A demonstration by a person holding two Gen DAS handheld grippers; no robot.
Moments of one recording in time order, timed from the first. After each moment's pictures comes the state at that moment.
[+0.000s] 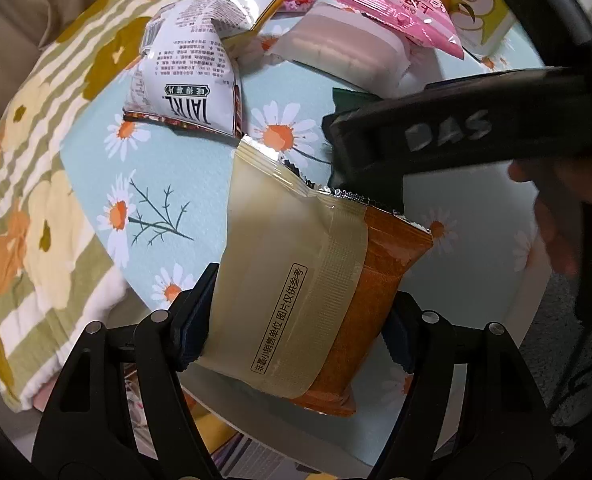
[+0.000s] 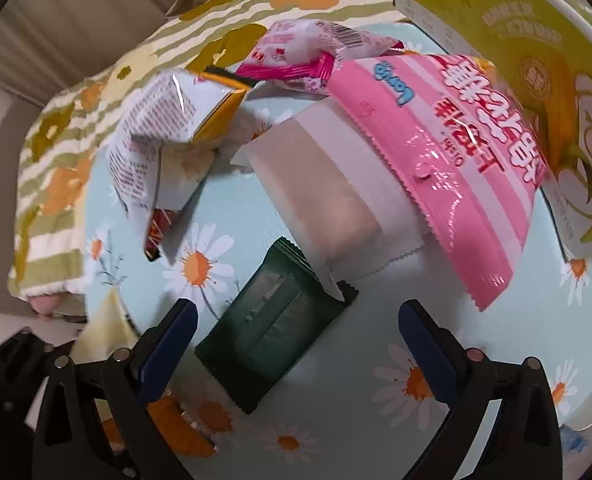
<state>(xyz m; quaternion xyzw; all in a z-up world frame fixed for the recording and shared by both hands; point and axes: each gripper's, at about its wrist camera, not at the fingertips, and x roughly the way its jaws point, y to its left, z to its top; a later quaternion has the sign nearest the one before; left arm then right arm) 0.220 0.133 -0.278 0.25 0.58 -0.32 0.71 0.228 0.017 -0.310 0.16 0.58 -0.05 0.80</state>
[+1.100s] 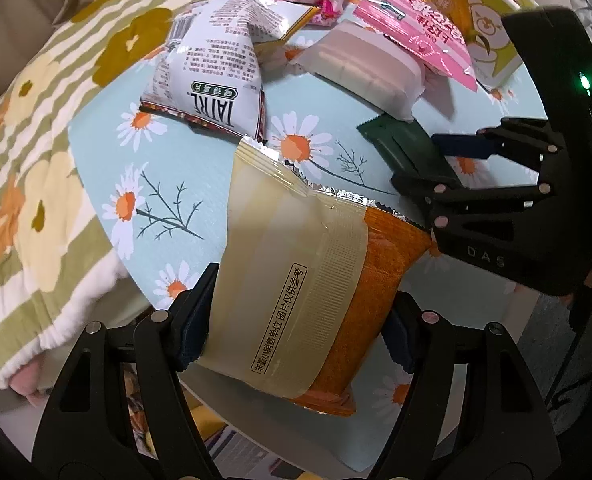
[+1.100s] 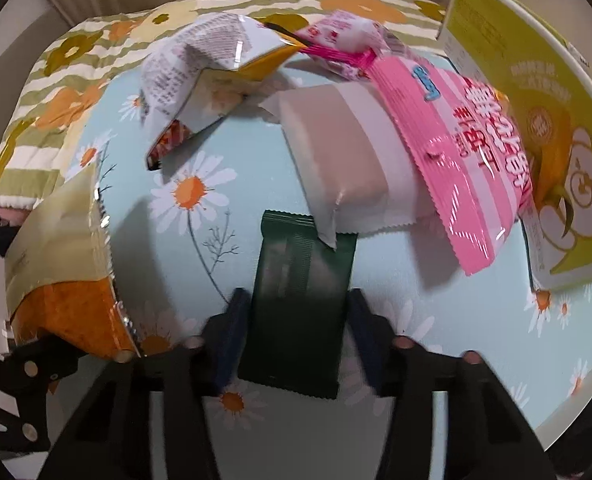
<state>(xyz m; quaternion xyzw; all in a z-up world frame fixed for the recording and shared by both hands) 0.235 0.146 -0.274 0.19 0.58 -0.31 0.73 0.190 0.023 -0.307 0.02 0.59 -0.01 0.81</state>
